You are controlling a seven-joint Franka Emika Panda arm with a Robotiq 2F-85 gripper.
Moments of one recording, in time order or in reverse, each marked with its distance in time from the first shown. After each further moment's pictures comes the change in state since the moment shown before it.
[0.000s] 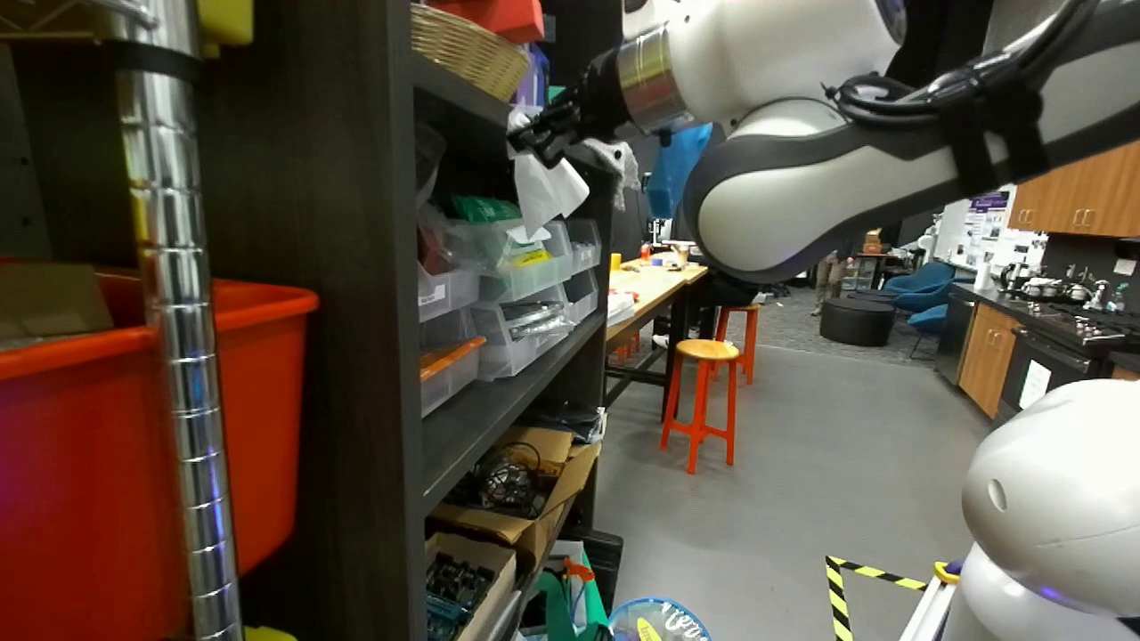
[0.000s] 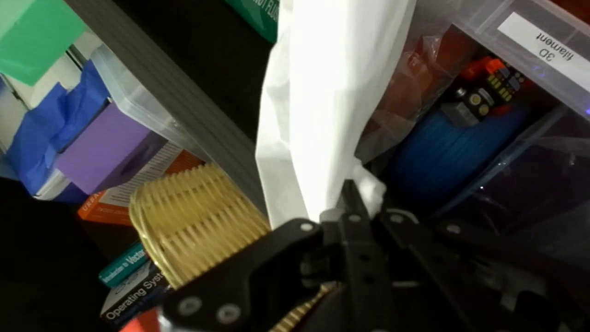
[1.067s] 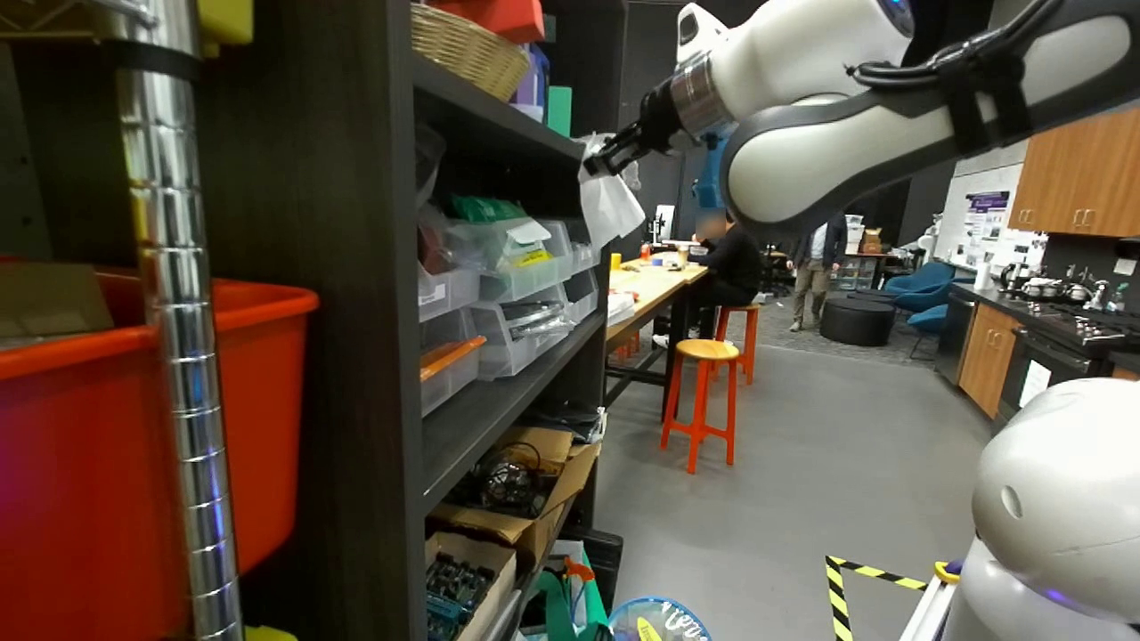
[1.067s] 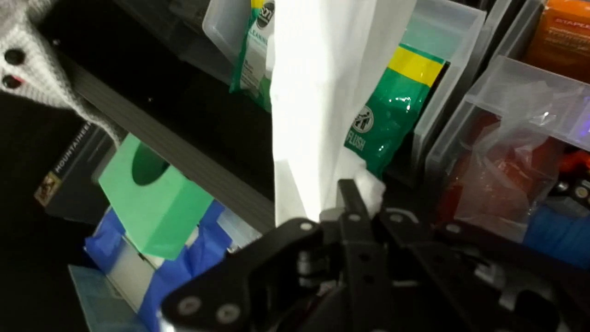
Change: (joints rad) arm 0.065 0.016 -0.284 0.005 0.007 -0.161 -0.019
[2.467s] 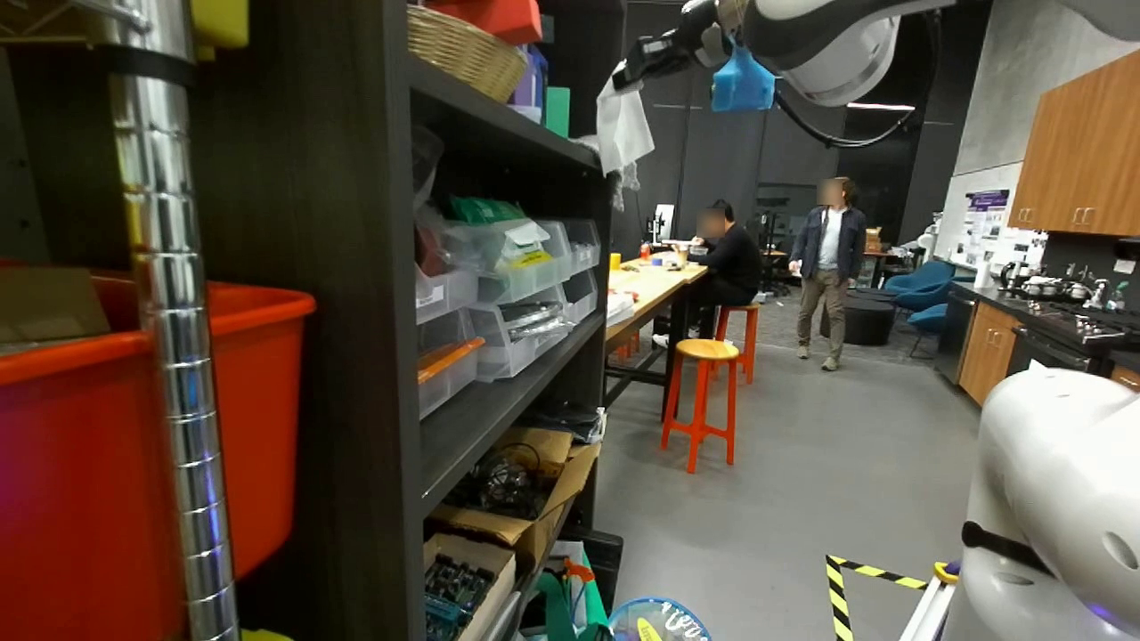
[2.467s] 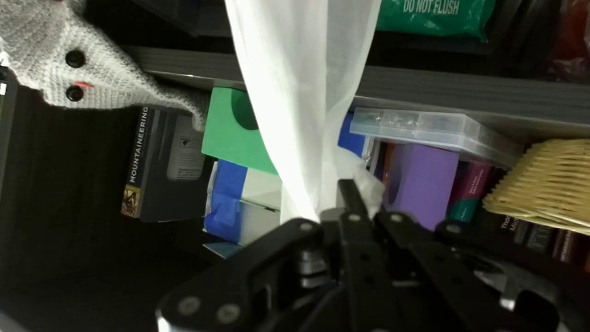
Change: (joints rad) arm 0.353 0.074 -0.388 0.343 0.212 -0.198 -0.089
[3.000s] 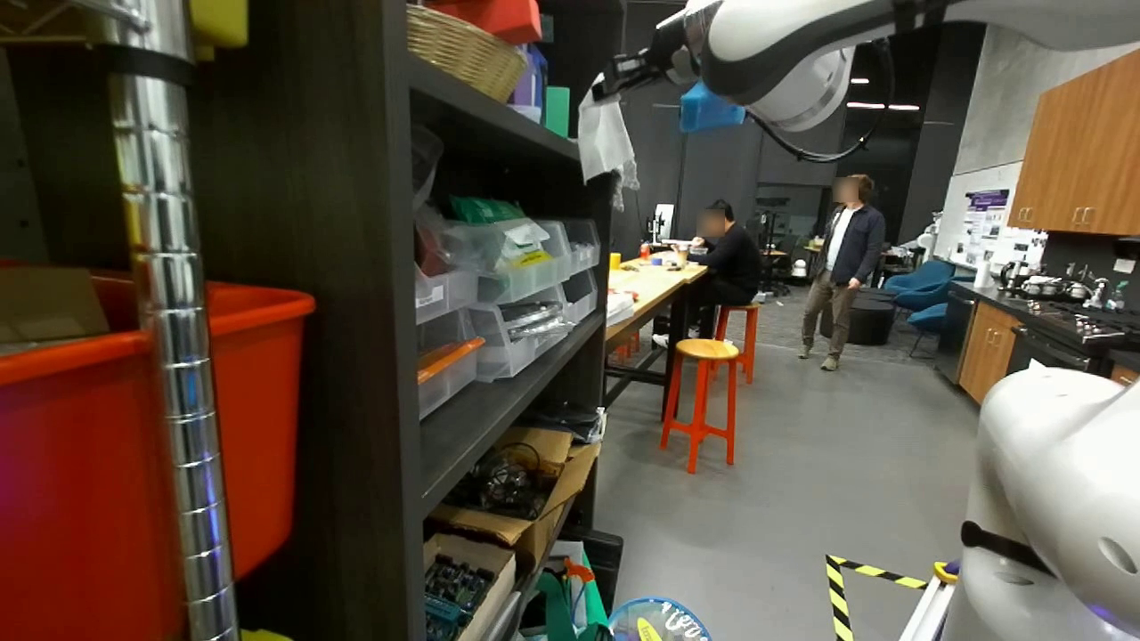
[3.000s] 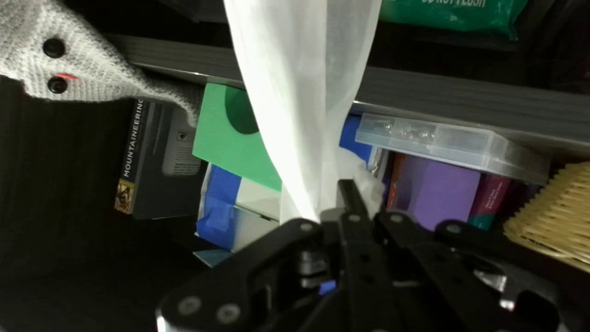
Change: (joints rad) arm 0.007 0.109 0.000 0.002 0.000 0.149 0.001
